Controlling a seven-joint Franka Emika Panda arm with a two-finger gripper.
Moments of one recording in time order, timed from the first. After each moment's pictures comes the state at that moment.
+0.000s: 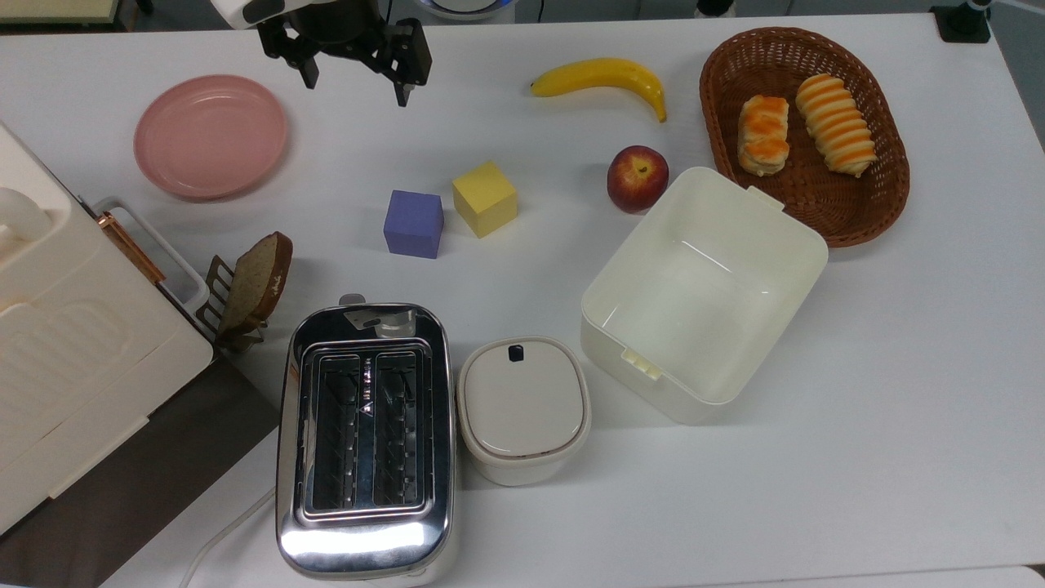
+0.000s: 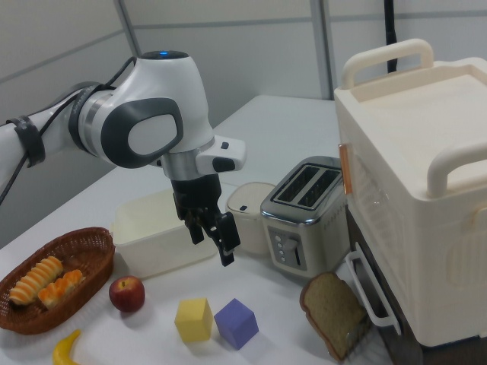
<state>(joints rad) -0.02 0.12 -0.09 -1.60 -0.02 1.63 0.09</state>
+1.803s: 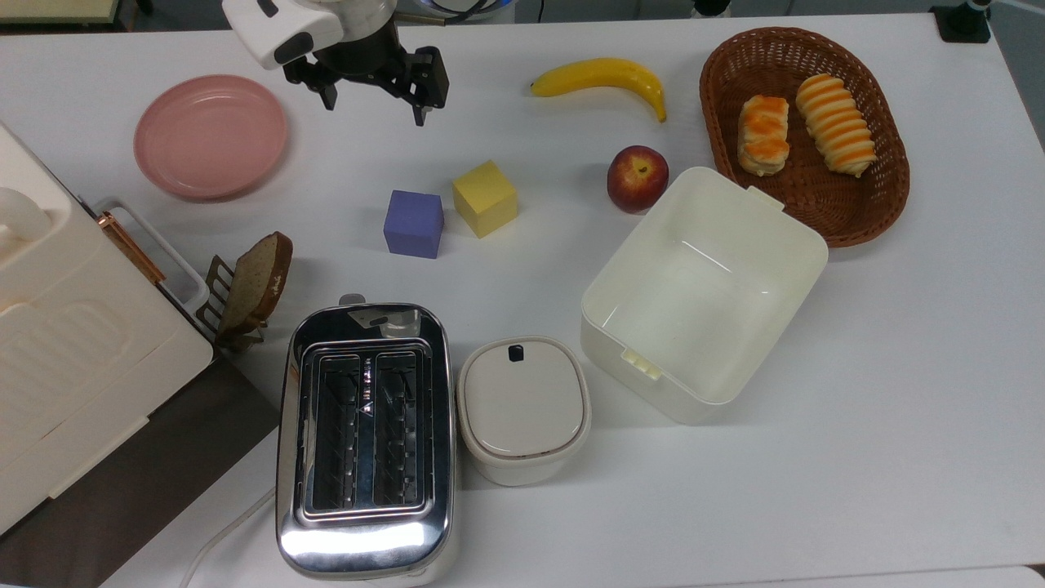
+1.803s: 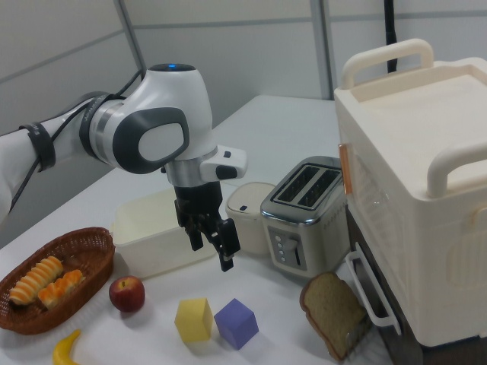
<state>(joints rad) 0.00 0.16 -0.08 -1.60 -0.02 1.64 0.09</state>
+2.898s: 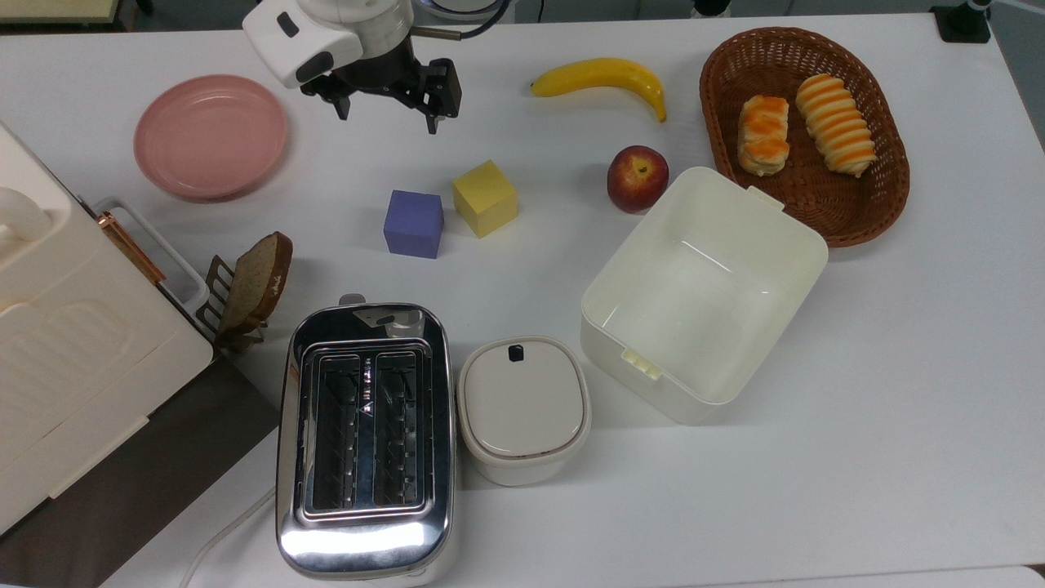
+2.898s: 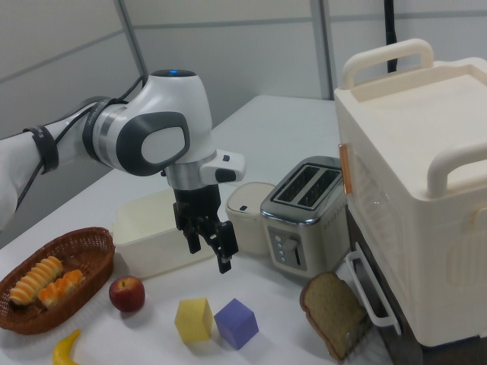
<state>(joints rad) 0.02 0.18 -0.08 -1.60 -0.02 1.64 0.08</state>
